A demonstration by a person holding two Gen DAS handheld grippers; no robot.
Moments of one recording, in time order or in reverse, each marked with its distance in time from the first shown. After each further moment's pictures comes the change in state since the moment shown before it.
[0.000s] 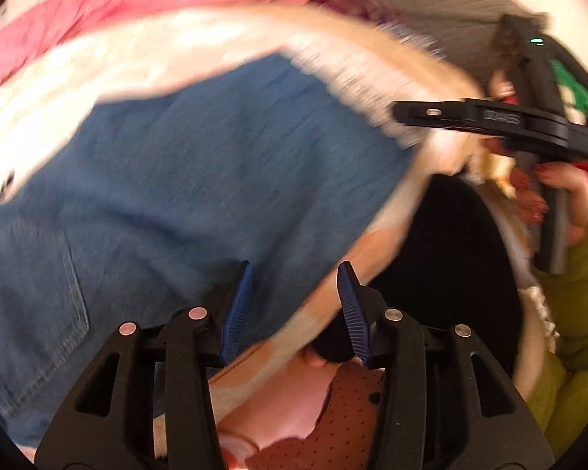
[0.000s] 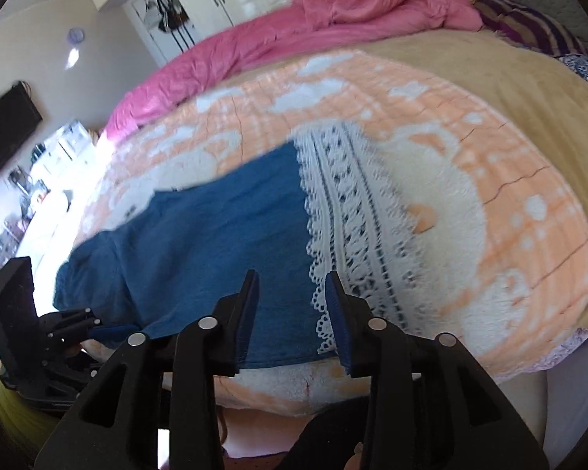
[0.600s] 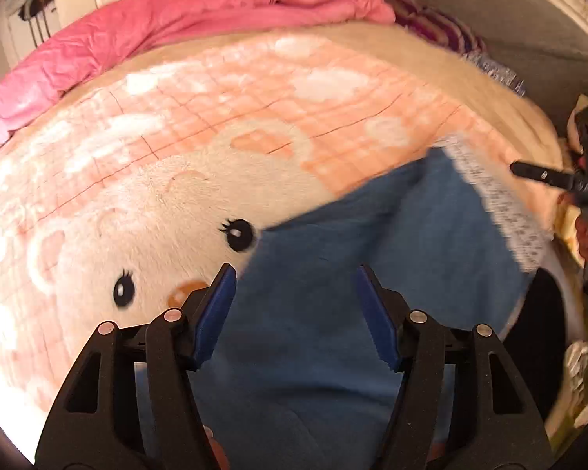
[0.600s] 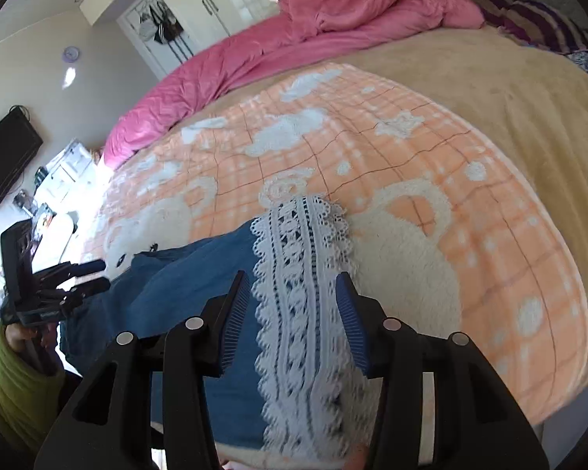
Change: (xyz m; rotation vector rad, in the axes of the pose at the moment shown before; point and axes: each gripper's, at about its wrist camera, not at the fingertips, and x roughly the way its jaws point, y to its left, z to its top) left arm -0.024 0.099 0.118 -0.055 -0.014 0.213; right arm 0.018 -0.052 0.084 0.041 -0.025 0.081
